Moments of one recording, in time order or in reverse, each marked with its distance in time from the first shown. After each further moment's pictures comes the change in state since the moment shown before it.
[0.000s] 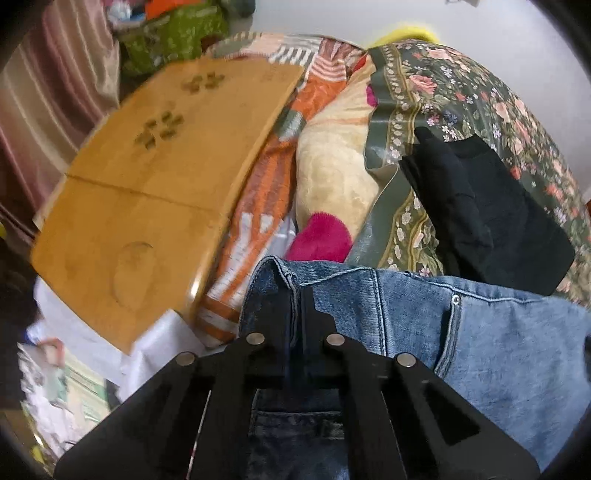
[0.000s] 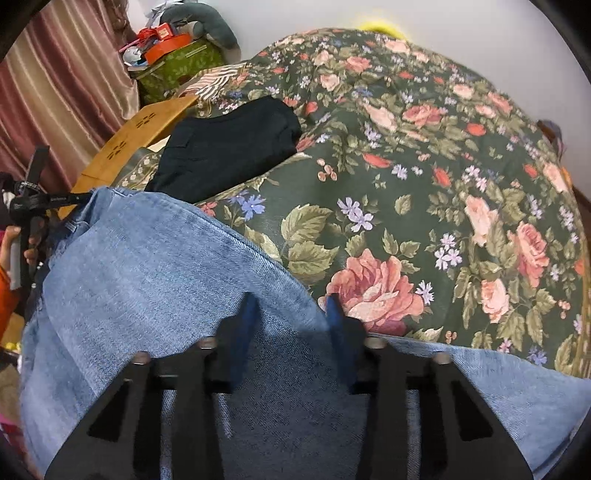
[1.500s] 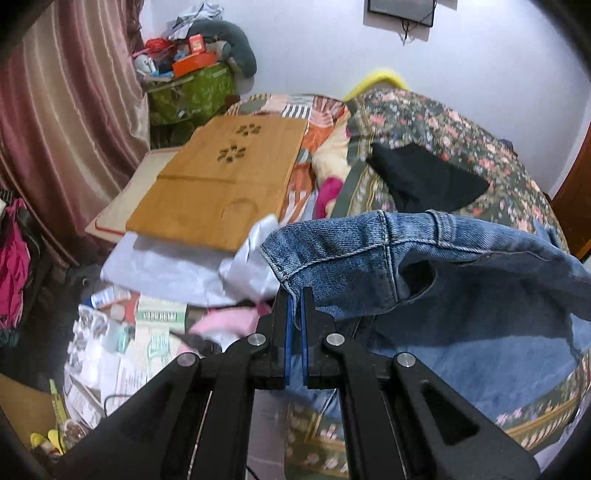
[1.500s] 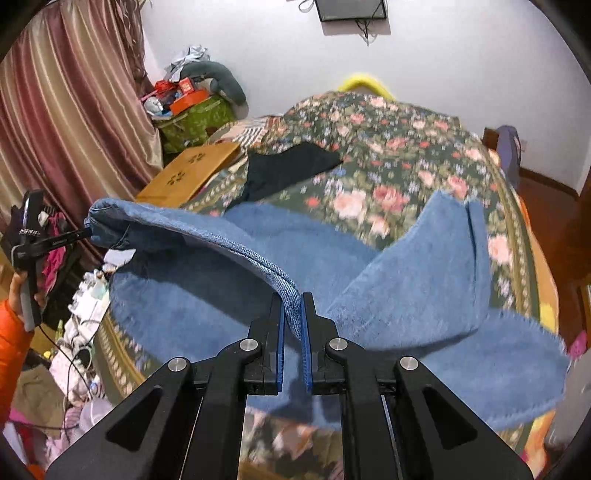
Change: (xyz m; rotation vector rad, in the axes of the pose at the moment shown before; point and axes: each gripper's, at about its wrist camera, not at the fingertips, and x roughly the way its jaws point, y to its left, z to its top) left arm -0.199 0.067 -0.181 0.068 -0.199 -0.016; right arm -0.162 0.118 -0.144 0.110 -0.194 -0.010
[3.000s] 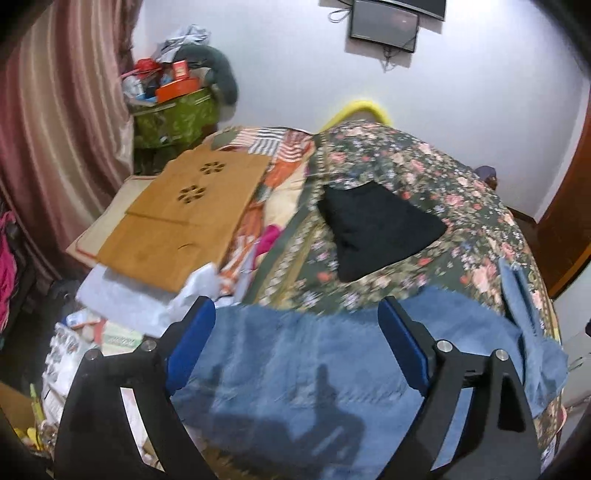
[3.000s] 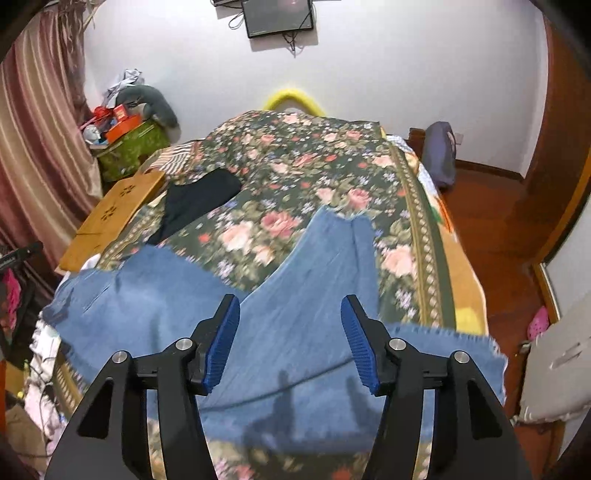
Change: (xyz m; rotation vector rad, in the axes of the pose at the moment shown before) left arm -0.023 -0.100 0.061 -0.019 -0.107 -0.064; right arm -0.045 -0.084 0.030 0.101 -0.072 -0.228
